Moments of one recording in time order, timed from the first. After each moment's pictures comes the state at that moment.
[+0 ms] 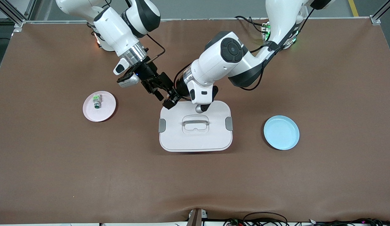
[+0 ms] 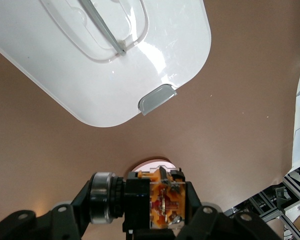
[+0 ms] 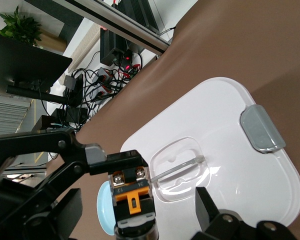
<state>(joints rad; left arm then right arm) -0.42 0.60 -0.48 -1.33 -0.21 2.31 -1.67 0.65 0.03 0.07 -2.23 0.65 3.09 0.58</state>
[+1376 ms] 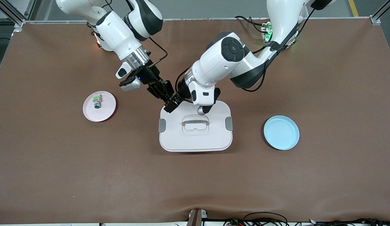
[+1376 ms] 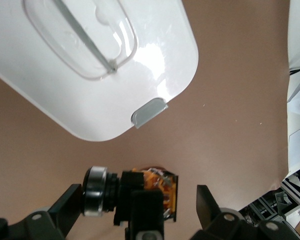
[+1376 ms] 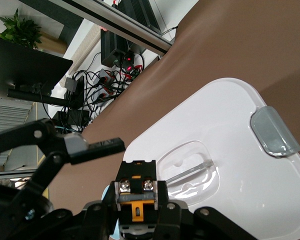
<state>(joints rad) -0.41 0.60 -0.47 -1.31 -0.13 2.31 -1.67 0.65 0.07 0.06 -2.18 0.65 3.08 0.58</state>
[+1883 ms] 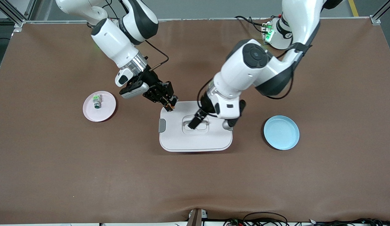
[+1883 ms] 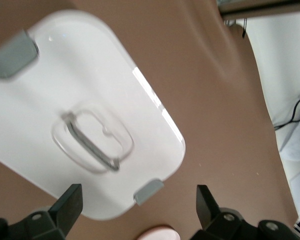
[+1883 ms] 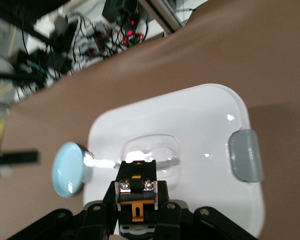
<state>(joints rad) -0.28 0.57 -0.45 -1.29 0.02 2.18 -1.56 0.59 0.08 0.04 -2.15 0.64 2.82 0.10</state>
